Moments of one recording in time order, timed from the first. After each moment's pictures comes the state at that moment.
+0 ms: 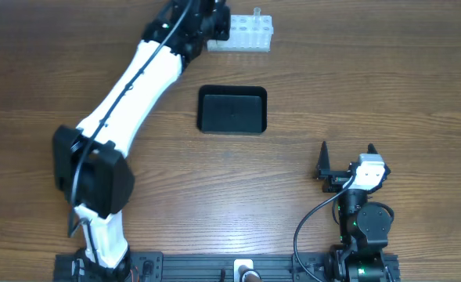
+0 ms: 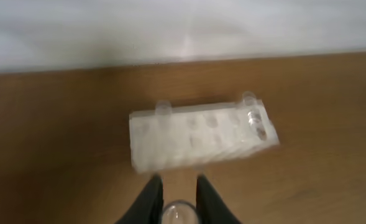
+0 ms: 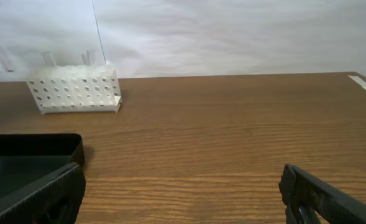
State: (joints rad) left arm -0.44 2.02 1.89 -0.58 -0.10 -0.27; right arm 0.03 0.01 0.01 -0.07 0.07 0.03
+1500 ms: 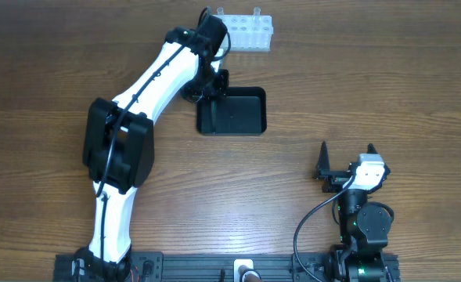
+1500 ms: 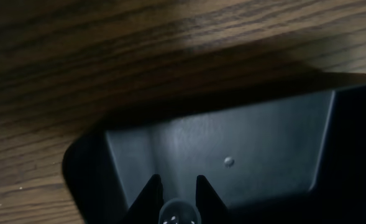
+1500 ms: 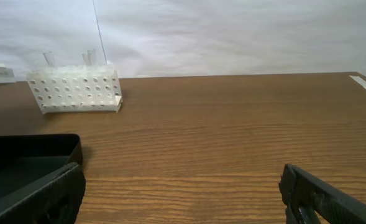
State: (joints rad) left arm -0.44 2.26 1.90 -1.09 0.15 -0.34; right arm 0.03 0.01 0.01 -0.07 0.07 0.03
